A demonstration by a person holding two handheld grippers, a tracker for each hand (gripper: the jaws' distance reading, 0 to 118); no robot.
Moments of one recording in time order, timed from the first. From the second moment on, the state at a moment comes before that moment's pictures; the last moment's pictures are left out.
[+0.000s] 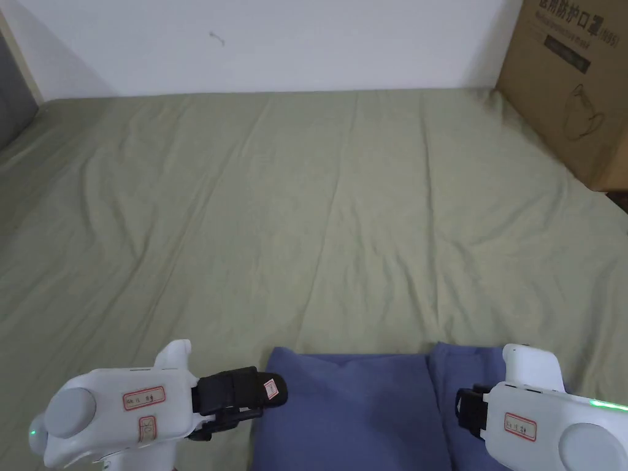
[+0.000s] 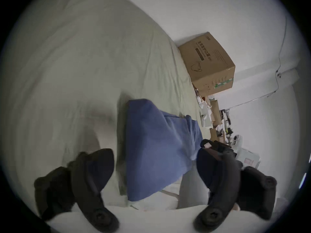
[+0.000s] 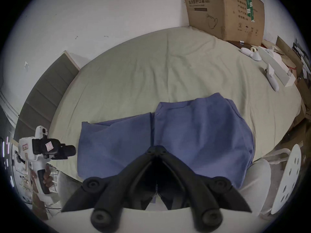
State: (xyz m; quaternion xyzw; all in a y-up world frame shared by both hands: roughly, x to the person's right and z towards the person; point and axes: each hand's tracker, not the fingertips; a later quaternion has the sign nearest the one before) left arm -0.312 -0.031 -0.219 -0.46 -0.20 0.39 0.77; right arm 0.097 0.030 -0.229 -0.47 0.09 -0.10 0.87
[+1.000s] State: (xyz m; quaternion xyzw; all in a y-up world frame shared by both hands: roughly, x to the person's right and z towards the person) left arm -0.465 -0.023 -0.179 -0.49 -0.10 0.37 0.79; right arm 0.065 0.036 -0.237 -0.48 0.13 -0.07 0.87
